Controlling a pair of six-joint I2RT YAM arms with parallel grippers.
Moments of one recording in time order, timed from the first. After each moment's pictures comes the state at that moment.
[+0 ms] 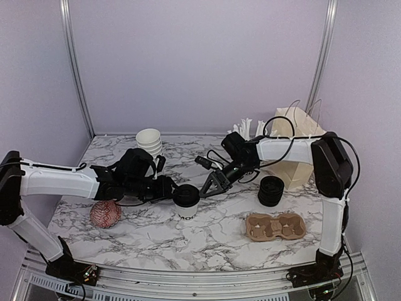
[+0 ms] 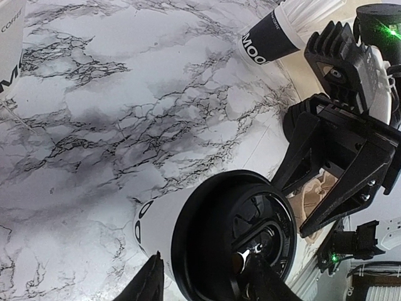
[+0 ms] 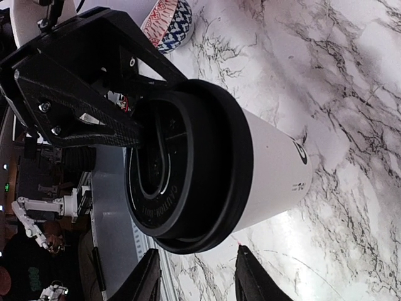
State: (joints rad) left arm -0.84 1.51 0.87 -0.03 0.14 -0.81; right arm 0.64 2.04 1.51 -0.70 -1.03 -0.07
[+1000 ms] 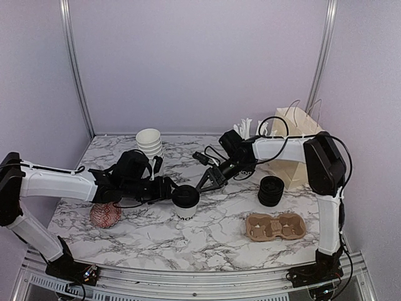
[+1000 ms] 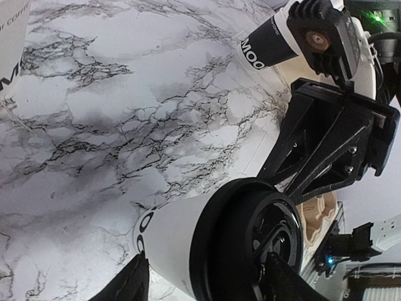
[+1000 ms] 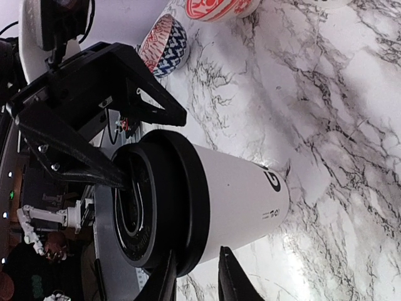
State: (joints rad) left arm -0.82 1.51 0.80 0.09 0.17 -0.82; right arm 0.62 2.12 1.58 -0.63 -1.06 -0.01
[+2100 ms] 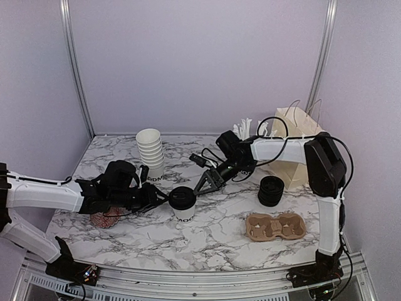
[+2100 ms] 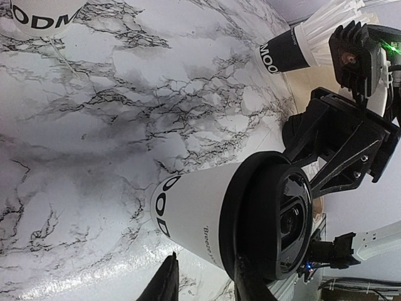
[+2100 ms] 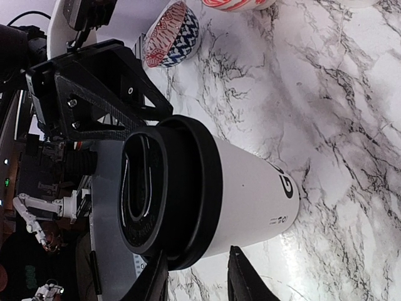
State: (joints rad) left arm -0.83 1.35 0.64 0.08 0.15 -0.99; right arm 0.66 2.10 1.58 -0.65 -1.06 -0.05
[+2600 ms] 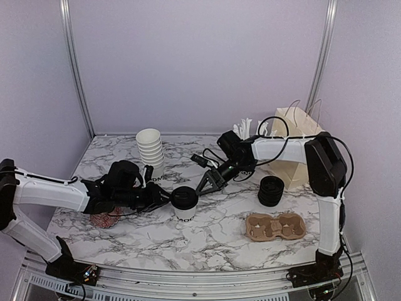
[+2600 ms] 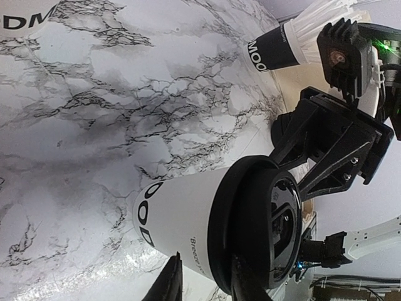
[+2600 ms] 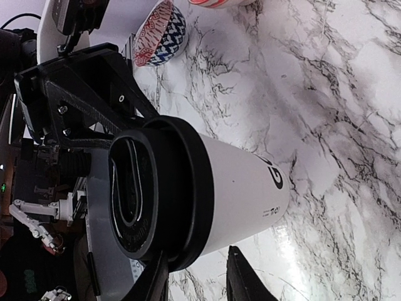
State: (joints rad) left arm -0.83 1.41 0.64 0.16 0.18 -1.00; right arm 0.65 2.10 1.58 -0.67 -1.03 -0.06
